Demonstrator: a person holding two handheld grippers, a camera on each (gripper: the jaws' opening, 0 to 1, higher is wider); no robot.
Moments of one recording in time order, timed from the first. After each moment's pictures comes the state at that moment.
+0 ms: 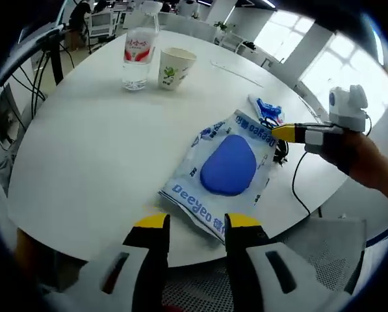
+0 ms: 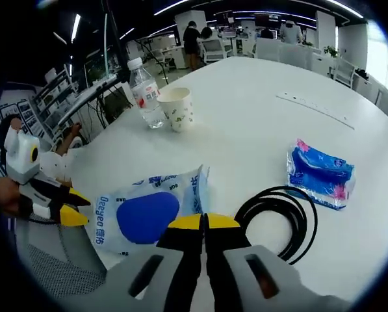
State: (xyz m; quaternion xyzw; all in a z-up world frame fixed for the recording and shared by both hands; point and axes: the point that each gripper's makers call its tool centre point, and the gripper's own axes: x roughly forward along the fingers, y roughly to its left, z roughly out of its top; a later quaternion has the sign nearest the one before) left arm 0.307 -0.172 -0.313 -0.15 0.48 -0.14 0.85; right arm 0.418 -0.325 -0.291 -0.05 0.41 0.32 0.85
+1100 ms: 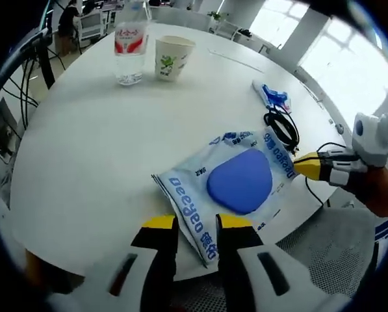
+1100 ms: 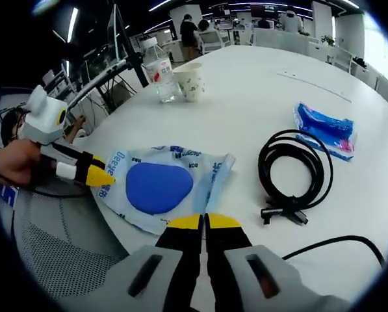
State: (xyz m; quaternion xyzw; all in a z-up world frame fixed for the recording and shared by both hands) left arm 0.323 -0.161 -0.332 -0.10 0.50 -0.14 0.85; right arm 0.356 -0.328 -0.316 -0.05 0.43 0.32 0.84
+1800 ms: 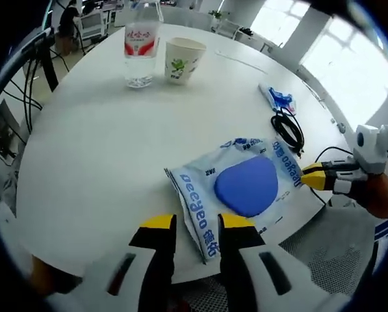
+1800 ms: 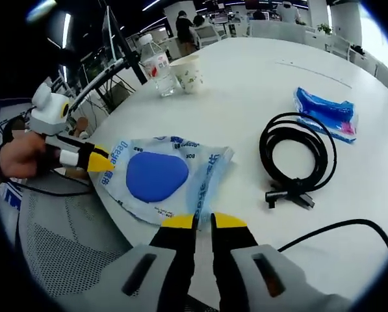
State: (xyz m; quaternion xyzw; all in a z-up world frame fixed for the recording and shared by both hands) left arm 0.321 -0.141 -0.328 -0.10 0.50 -0.14 0.85; right arm 0.342 -0.331 -0.323 -0.02 0.46 0.32 0.83
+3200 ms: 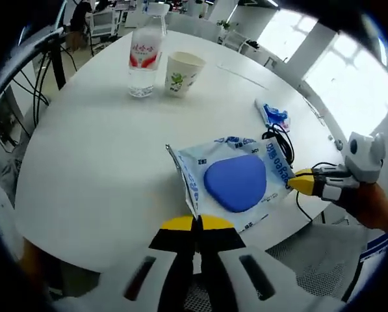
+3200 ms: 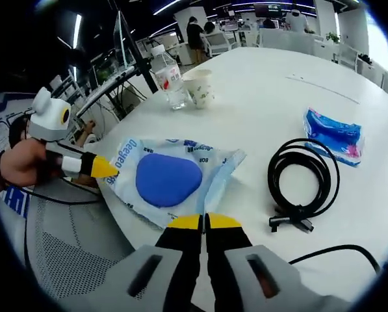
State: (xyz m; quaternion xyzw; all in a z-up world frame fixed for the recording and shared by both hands) left arm 0.328 -0.153 -0.300 -0.14 0.48 -0.12 0.86; right arm 0.358 -0.317 -0.295 -0.02 0.42 0.35 0.84
